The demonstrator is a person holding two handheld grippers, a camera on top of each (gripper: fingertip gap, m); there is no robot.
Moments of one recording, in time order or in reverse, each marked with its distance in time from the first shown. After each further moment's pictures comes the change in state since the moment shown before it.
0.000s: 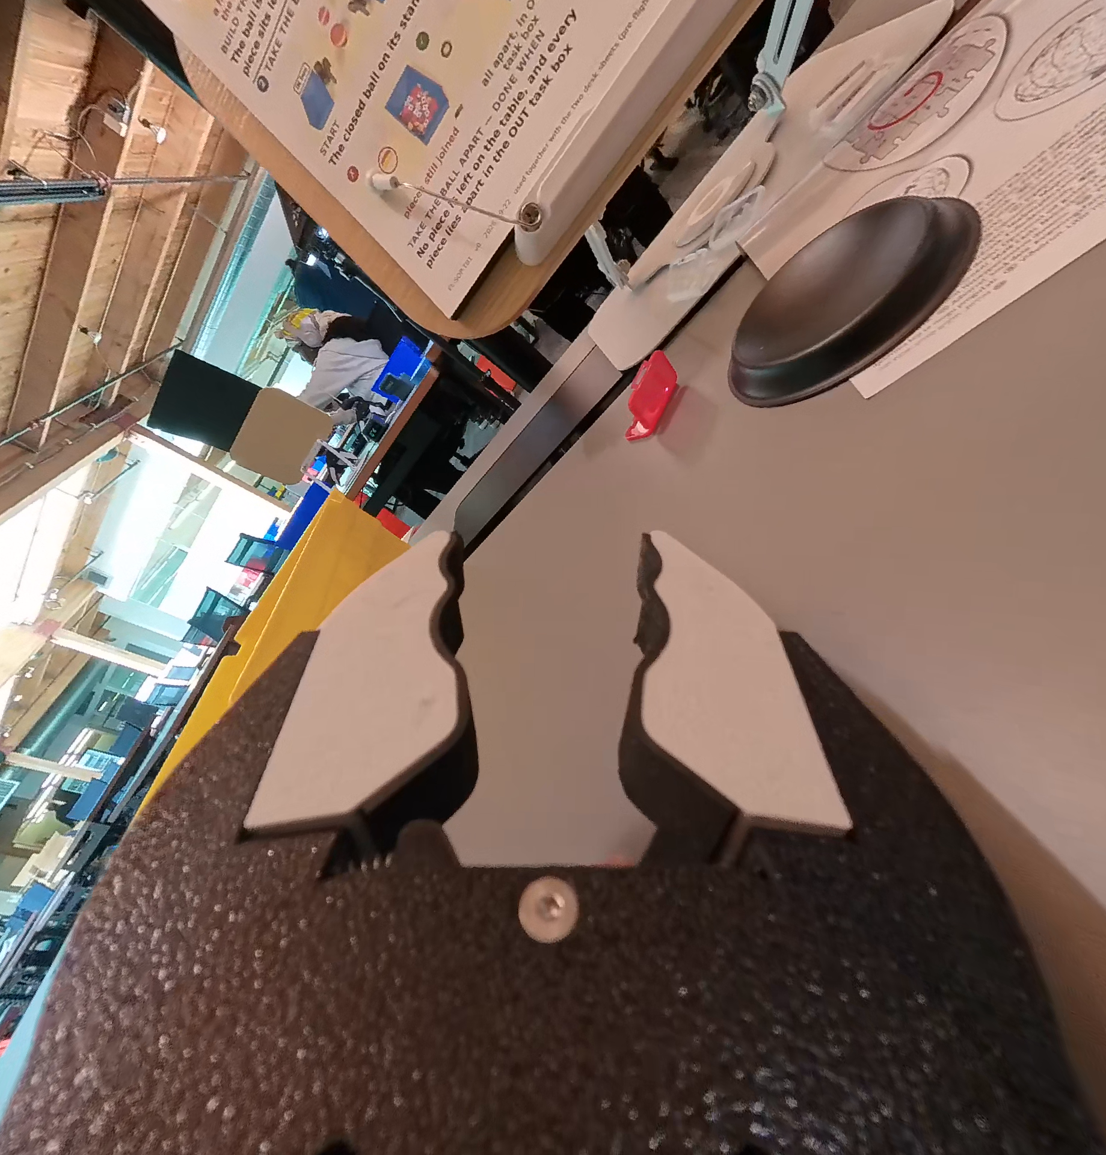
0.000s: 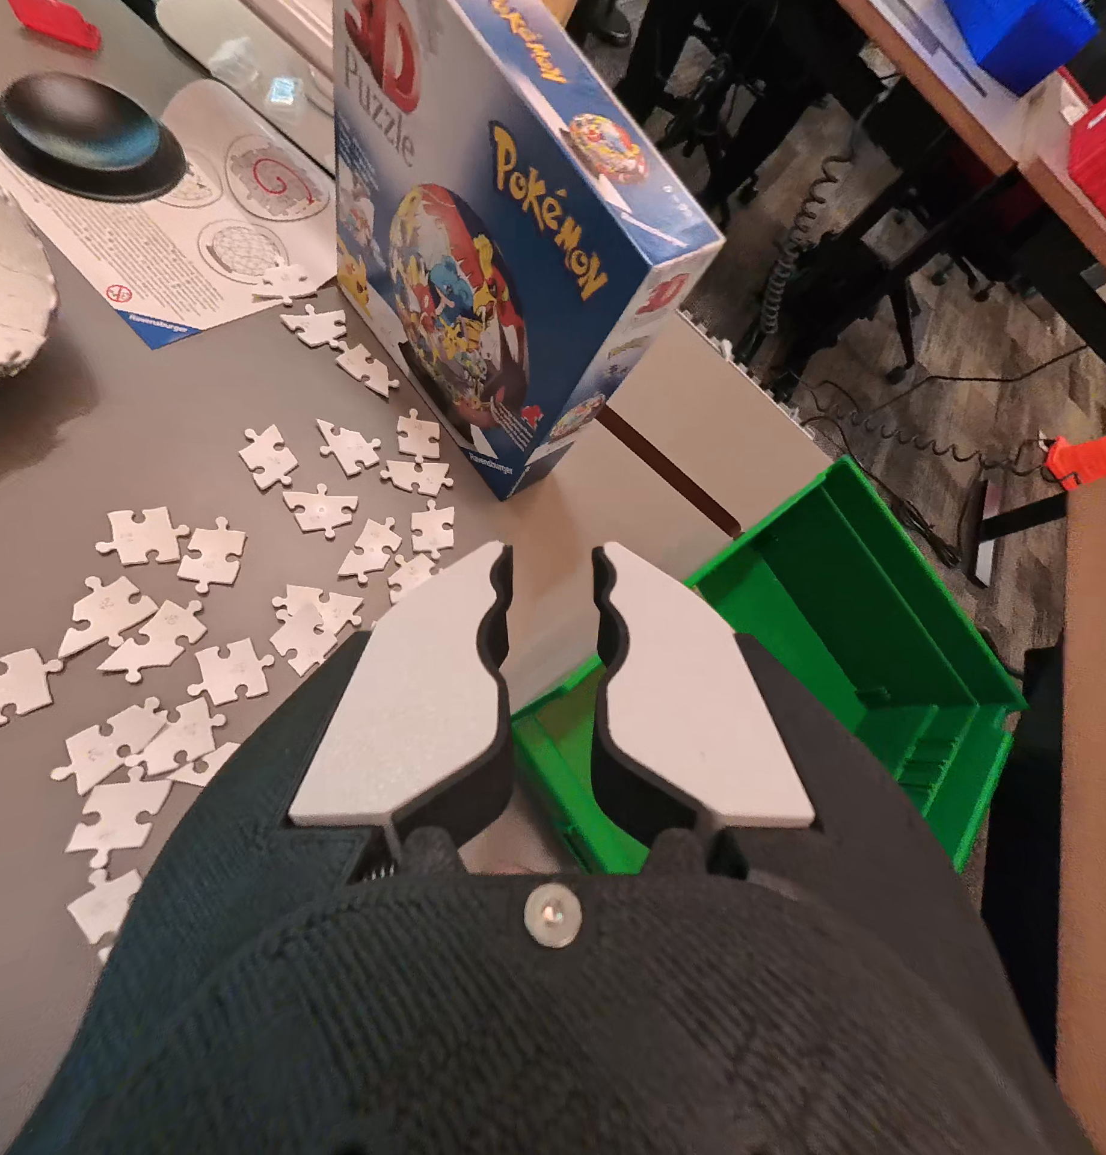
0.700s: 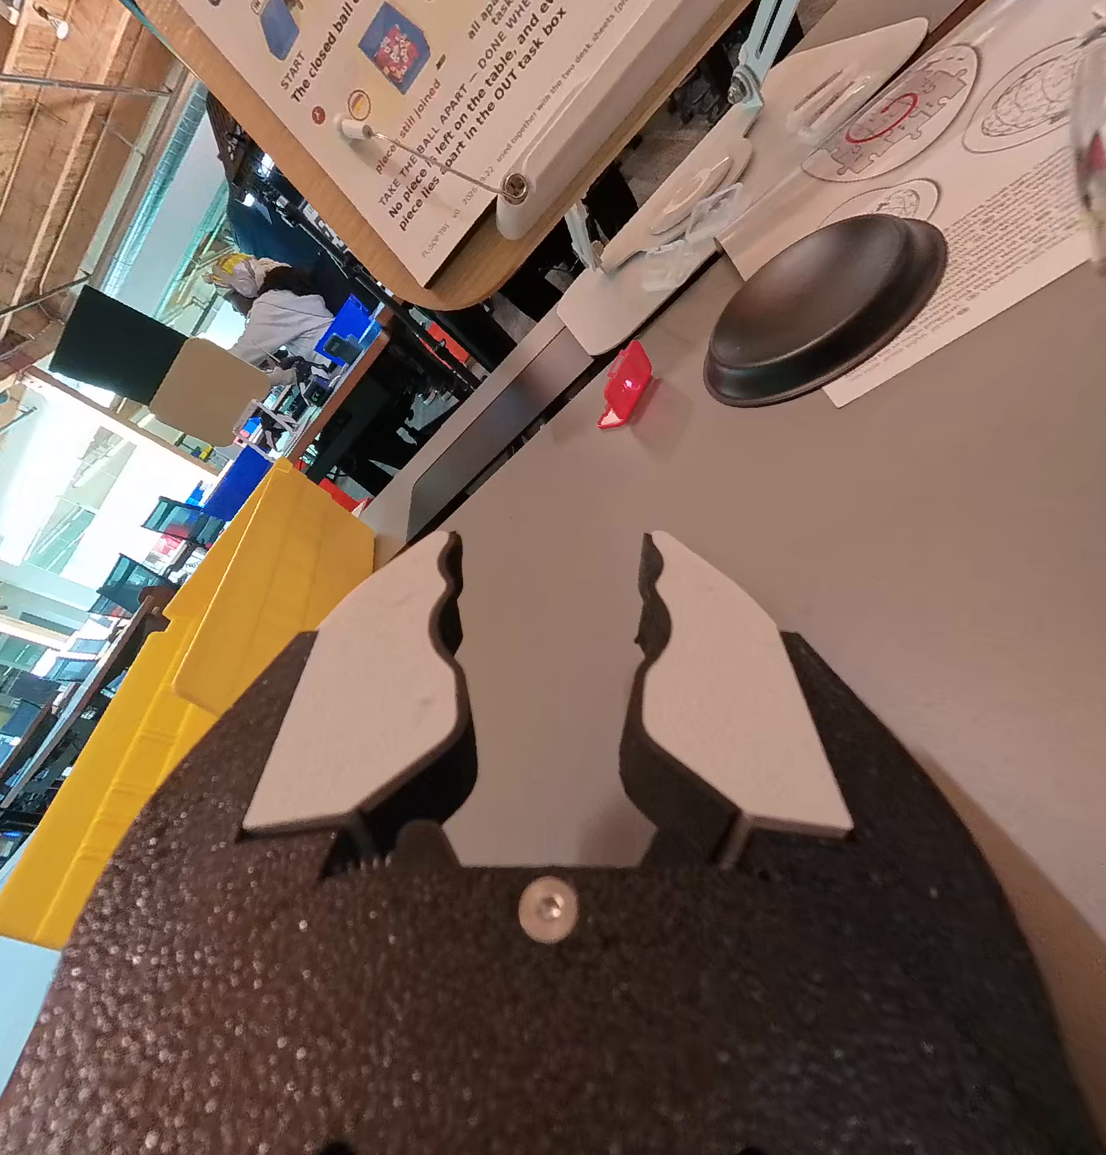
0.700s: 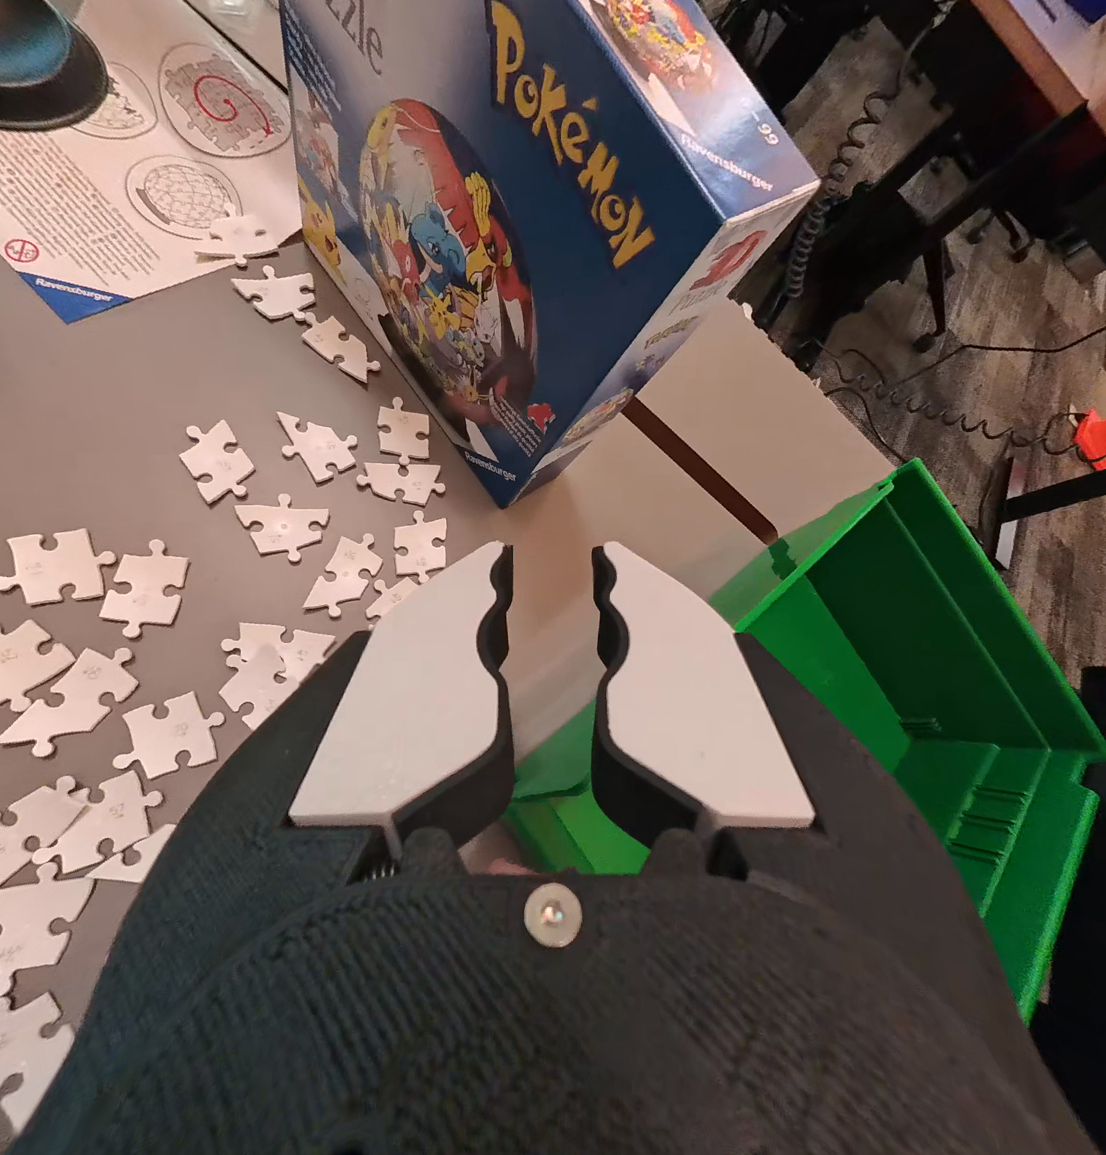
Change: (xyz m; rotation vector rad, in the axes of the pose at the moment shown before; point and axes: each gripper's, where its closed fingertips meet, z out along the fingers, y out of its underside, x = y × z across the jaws) left arm 0.004 0.003 -0.002 -0.042 0.075 -0.089; right arm -0.005 0.010 0.055 -0.066 -0.013 -0.007
